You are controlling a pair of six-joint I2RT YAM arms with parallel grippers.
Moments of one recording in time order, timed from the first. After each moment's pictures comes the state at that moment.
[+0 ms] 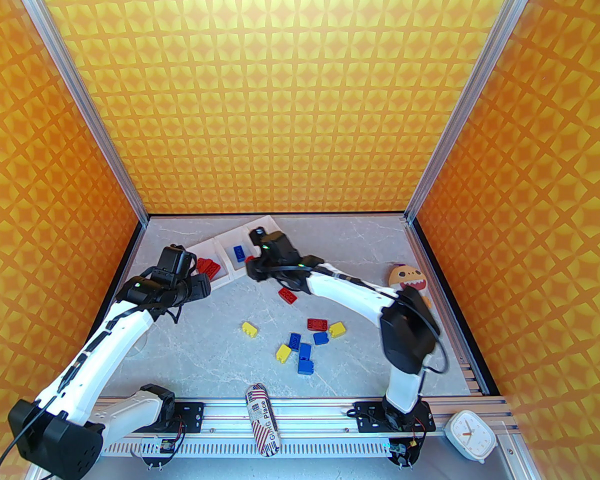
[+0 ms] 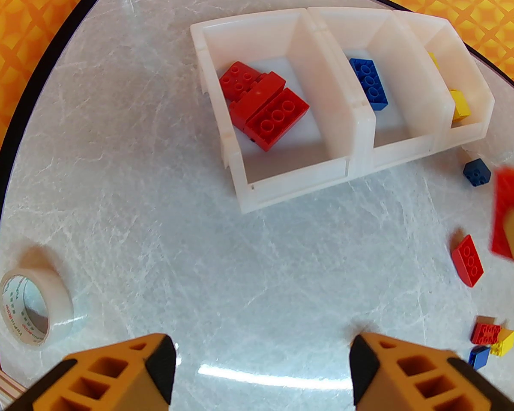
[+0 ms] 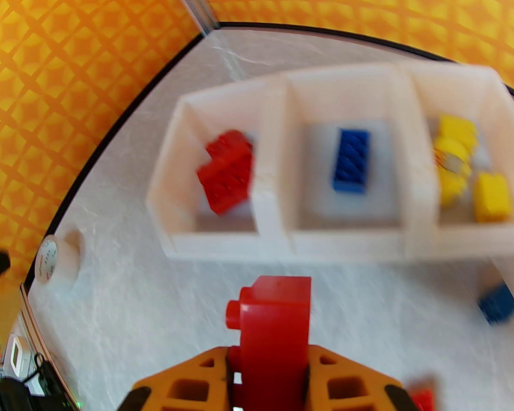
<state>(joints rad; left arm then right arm) -0.31 1.11 1.10 -0.95 -0.19 -0.50 0.78 1.92 1.54 -0.24 -0.11 0.32</state>
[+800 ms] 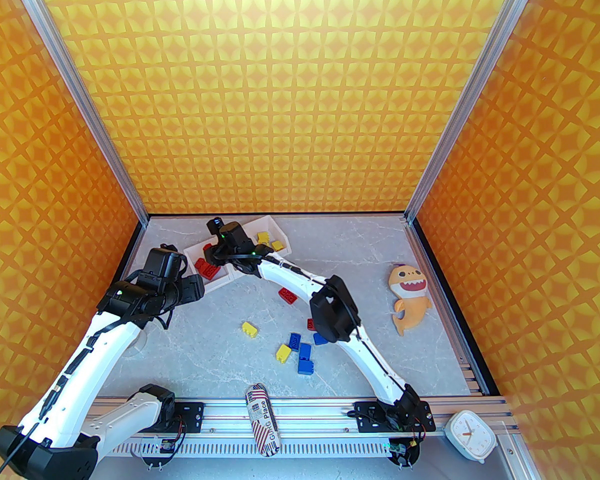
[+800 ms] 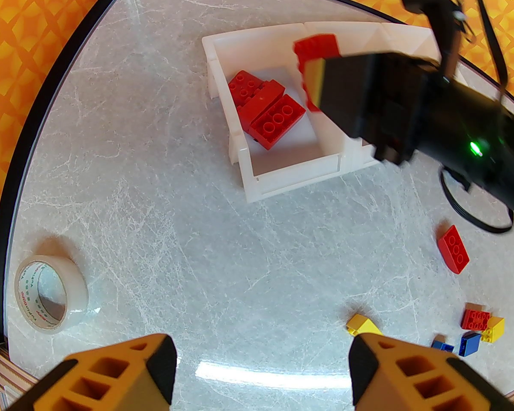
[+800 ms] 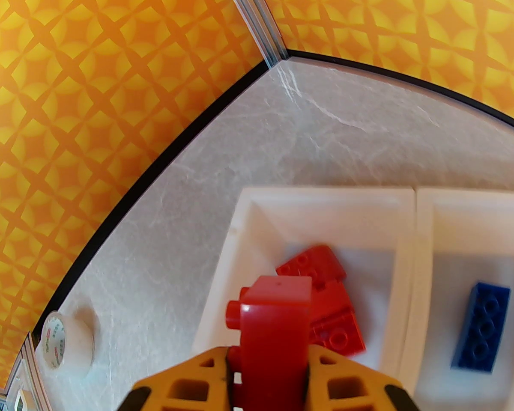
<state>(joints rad) -0.31 1.06 1.16 -1.05 -0.19 -0.50 0.82 2.56 2.37 -0.32 -0.19 0.32</state>
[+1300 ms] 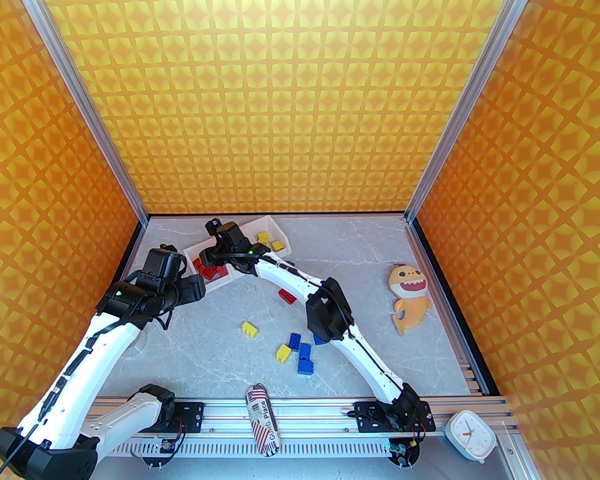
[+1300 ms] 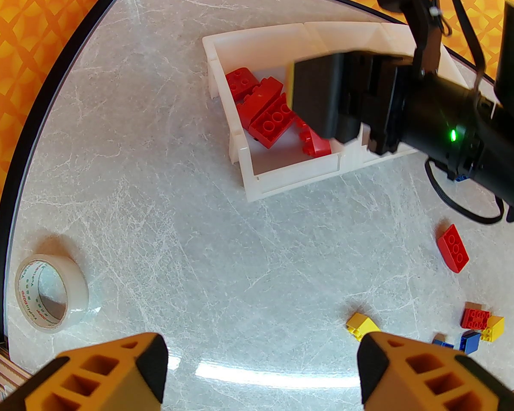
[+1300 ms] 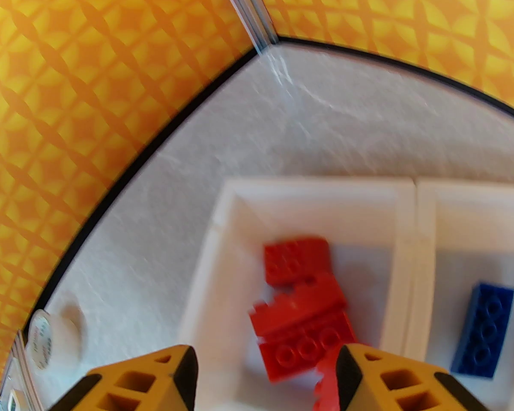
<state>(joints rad) -0.31 1.05 1.16 -1.05 -0.19 -0.50 0.82 2.54 2.34 -0.40 -0.15 0.30</state>
